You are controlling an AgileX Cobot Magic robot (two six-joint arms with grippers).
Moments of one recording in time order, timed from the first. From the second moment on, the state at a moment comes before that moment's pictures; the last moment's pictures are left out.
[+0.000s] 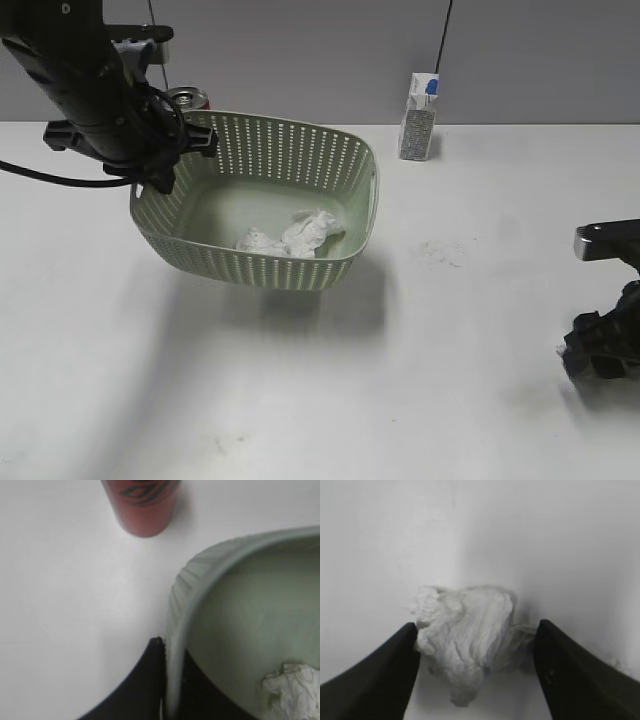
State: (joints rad) left arm -0.47 1.81 -1.30 0.00 0.75 -0.24; right arm 0.08 1.65 -0.58 0.15 0.30 -0.16
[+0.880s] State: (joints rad) left arm -0.47 1.81 -1.30 0.00 0.75 -0.24; right arm 0.21 1.59 -0.65 0.32 0.37 -0.24
